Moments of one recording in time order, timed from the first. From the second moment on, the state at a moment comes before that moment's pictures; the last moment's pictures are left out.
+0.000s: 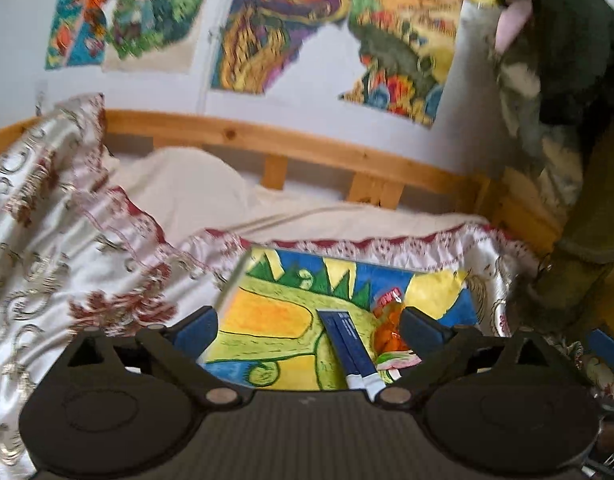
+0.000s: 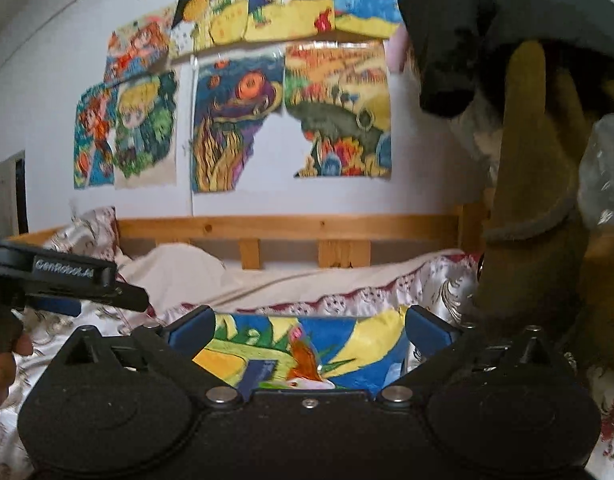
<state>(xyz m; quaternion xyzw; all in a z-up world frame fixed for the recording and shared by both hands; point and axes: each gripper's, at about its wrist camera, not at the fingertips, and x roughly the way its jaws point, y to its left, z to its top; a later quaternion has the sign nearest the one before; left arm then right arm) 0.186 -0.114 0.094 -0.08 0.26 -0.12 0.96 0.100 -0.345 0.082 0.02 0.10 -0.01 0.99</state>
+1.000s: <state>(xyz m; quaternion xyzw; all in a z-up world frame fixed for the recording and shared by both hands) 0.019 -0.026 0.060 -0.03 0.17 -0.11 0.98 -0.043 -0.284 0.079 0.03 0.11 -0.01 0.99</state>
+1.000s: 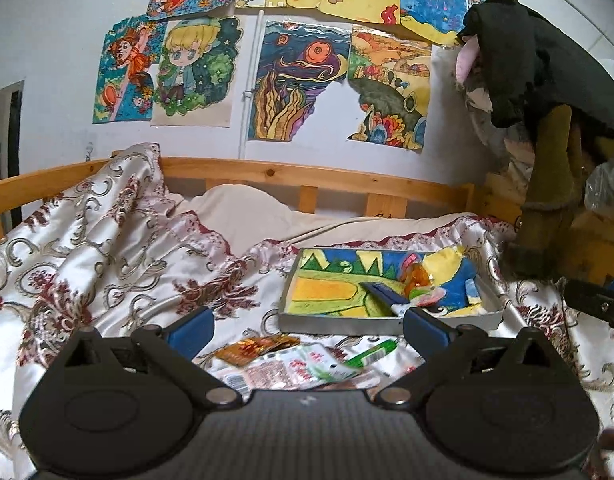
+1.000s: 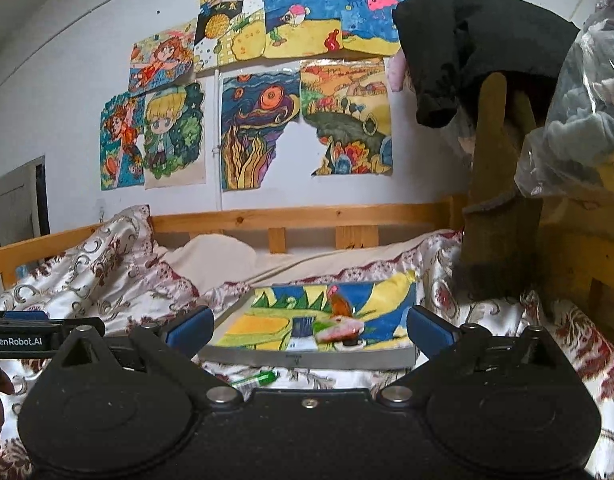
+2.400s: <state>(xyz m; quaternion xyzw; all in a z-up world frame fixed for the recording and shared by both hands) 0.020 -0.022 0.015 -0.02 0.28 -0.09 0.95 -0.032 -0.280 0.026 0.06 0.26 -0.03 0.96</state>
